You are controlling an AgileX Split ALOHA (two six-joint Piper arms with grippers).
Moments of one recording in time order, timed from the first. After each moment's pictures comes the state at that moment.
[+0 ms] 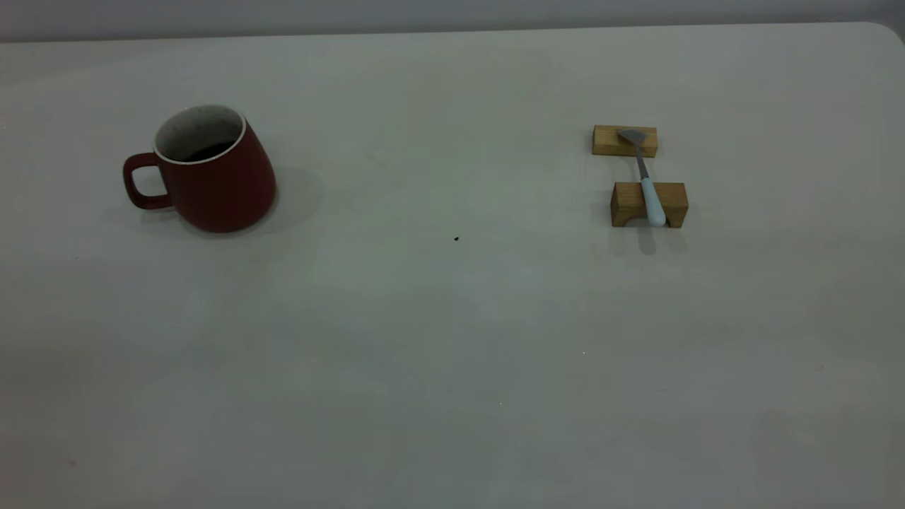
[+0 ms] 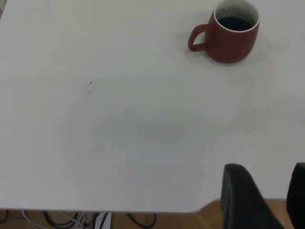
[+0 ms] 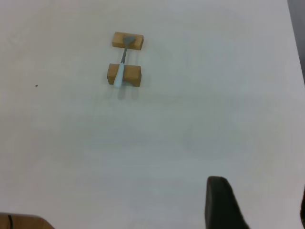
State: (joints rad) left arm 0.03 -0.02 -0.49 0.03 1.13 -0.01; right arm 0.06 0.02 -0.47 0.04 1.14 -0.04
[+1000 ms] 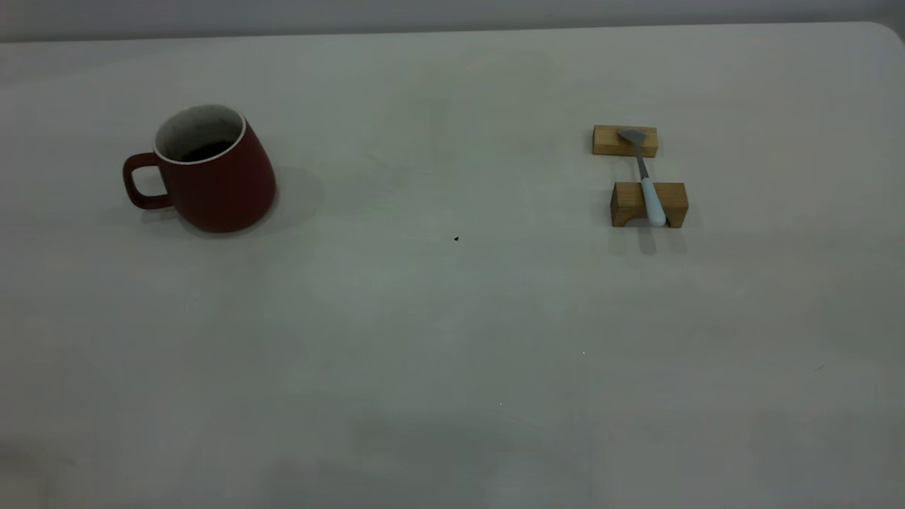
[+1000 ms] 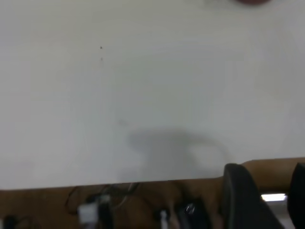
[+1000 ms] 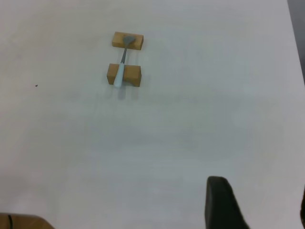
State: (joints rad) left arm 0.03 0.79 -0.76 0.08 1.00 0.10; right arm 0.06 0.02 -0.47 0.04 1.14 -0.04
